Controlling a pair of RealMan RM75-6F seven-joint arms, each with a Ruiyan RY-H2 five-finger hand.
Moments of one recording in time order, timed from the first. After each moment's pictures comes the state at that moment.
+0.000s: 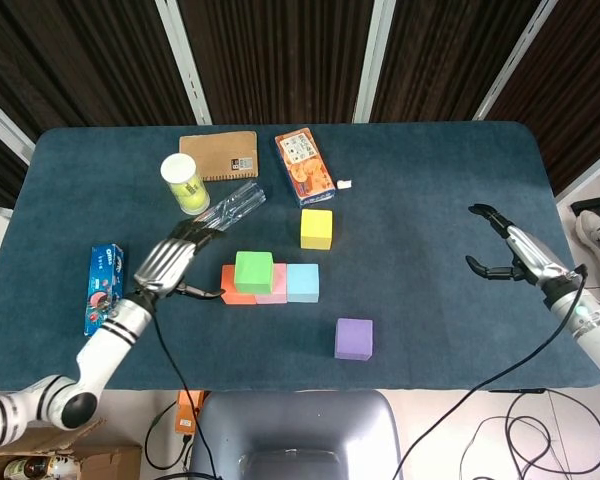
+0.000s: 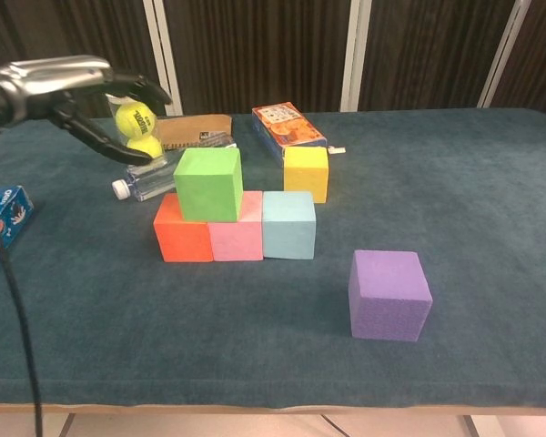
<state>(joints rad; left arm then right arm) -0.79 -1.23 -0.21 -1.68 1.09 0.95 0.06 0.60 -0.85 0.12 -1.54 -1.46 0.78 0.91</state>
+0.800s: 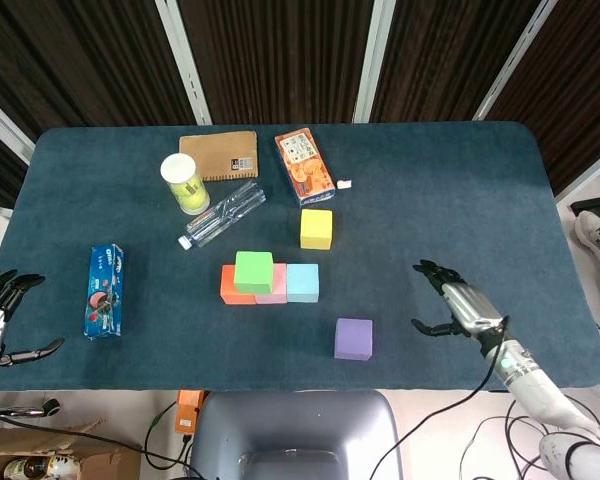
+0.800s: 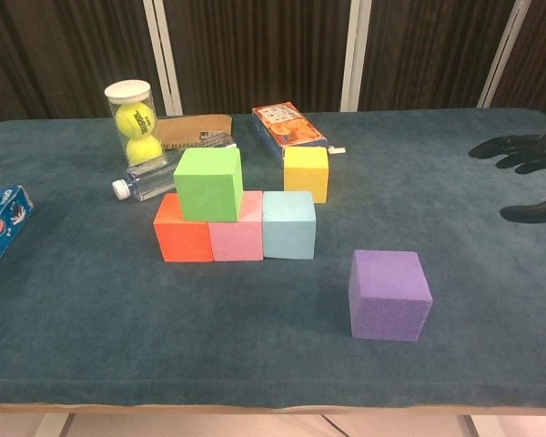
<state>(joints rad) -0.24 -1.01 0.01 -1.53 1.45 1.46 -0.27 0.54 -1.08 0.07 -1.77 -1.21 0.87 0.17</state>
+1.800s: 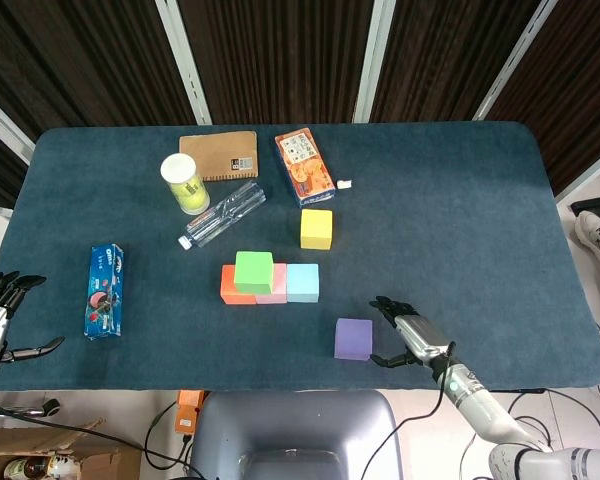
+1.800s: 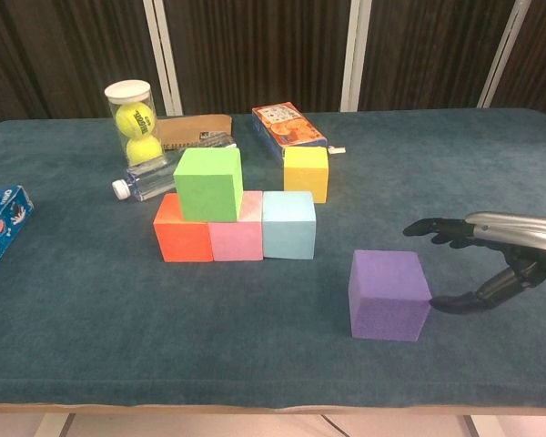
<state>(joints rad) -0.23 -1.04 -0.03 -1.46 1.45 1.37 -0.31 0.56 -1.30 0.03 -1.78 -1.07 0.86 -0.07</state>
